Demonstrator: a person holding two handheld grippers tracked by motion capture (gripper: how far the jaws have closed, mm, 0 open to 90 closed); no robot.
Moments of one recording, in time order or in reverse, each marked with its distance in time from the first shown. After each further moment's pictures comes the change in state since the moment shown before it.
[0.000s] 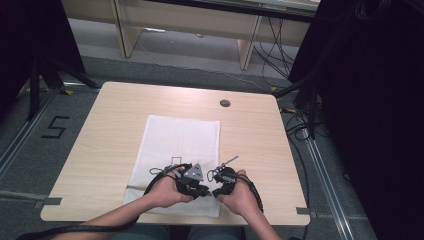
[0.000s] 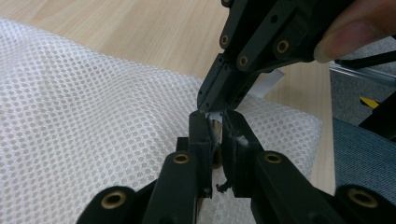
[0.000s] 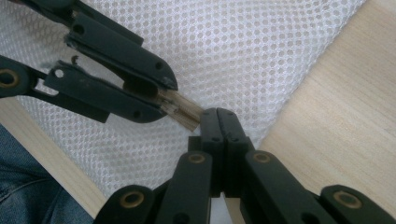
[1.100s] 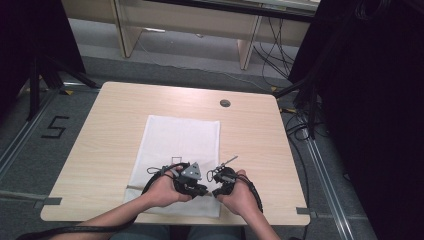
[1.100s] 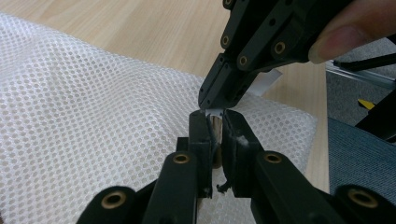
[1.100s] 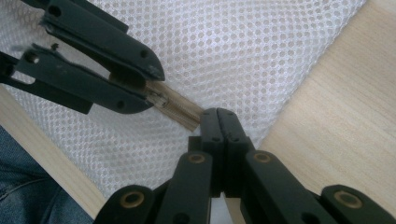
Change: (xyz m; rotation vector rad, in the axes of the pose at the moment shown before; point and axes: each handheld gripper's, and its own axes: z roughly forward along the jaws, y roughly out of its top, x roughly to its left) left arm 0.001 0.000 -0.007 -0.003 -0.002 -0.001; right arm 0.001 0.001 0.000 0.004 -0.006 -0.005
